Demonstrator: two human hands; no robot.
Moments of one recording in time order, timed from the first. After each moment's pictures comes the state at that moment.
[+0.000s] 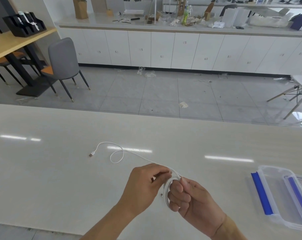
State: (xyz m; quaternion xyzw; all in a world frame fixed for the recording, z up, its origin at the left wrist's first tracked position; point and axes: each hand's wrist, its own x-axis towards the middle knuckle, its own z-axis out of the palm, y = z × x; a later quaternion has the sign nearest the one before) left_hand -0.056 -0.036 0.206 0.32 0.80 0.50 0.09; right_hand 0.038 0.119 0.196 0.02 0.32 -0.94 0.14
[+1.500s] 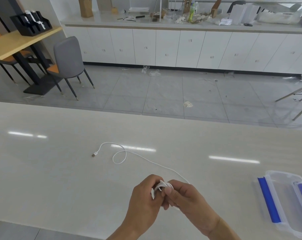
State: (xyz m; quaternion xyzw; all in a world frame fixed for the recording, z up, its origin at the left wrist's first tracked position) left_hand -0.034 -0.037 0.169 0.21 0.81 0.53 0.12; right_hand 0.022 0.117 0.182 0.06 0.63 -0.77 0.11
